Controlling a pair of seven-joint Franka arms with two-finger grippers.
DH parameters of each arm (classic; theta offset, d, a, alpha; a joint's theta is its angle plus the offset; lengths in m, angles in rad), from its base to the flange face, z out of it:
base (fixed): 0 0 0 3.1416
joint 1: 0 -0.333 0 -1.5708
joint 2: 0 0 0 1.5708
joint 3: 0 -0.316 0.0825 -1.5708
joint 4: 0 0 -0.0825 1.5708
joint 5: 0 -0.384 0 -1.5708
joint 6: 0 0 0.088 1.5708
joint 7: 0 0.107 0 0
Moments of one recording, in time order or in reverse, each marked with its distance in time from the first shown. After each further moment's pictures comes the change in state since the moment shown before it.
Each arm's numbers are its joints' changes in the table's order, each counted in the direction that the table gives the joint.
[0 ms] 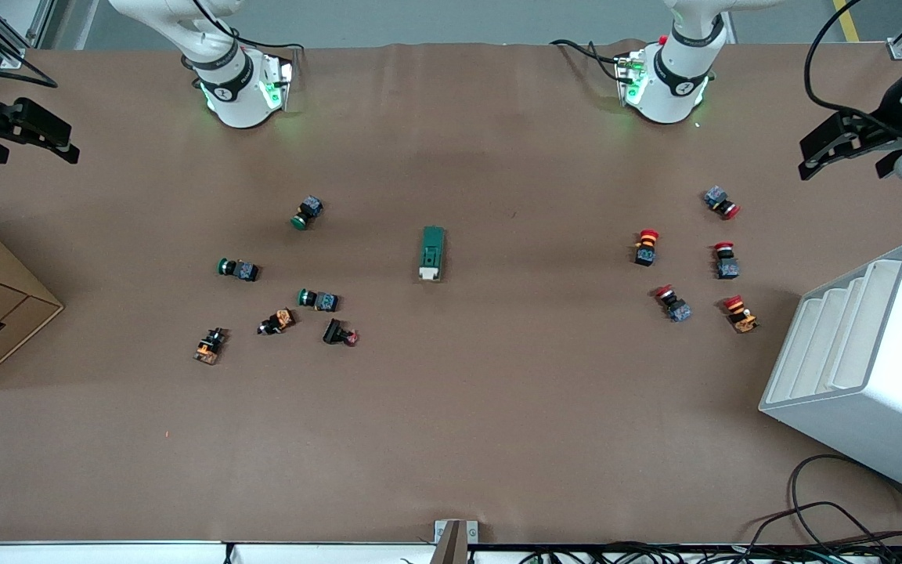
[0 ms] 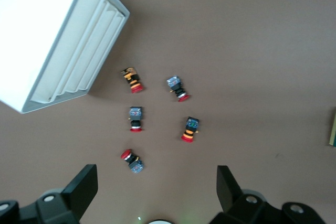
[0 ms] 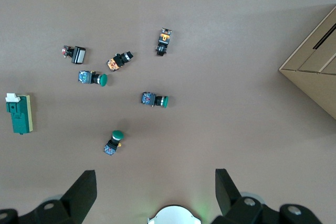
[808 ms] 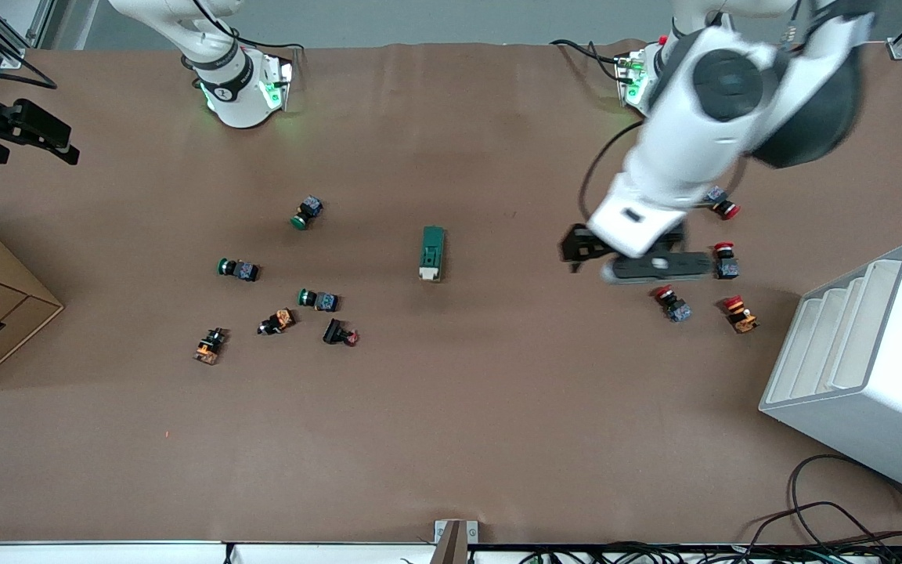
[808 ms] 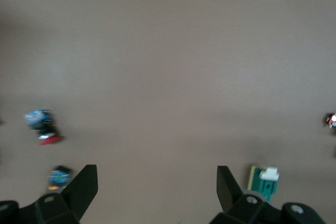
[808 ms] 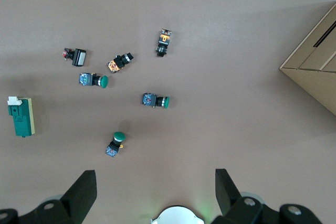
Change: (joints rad) left arm 0.376 -0.256 0.074 -0.175 -0.067 0.576 -0.585; right arm 0.000 0.000 0.001 0.000 -0.004 0.001 0.017
